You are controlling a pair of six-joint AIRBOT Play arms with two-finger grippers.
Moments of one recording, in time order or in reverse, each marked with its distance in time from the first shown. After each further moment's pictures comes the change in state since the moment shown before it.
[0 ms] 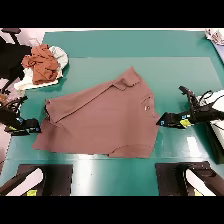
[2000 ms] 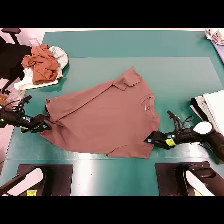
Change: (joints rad) left arm 0.061 -0.029 -0.075 -0.408 0.031 0.093; right arm 0.107 0.031 -0.392 0.238 -0.216 0.022
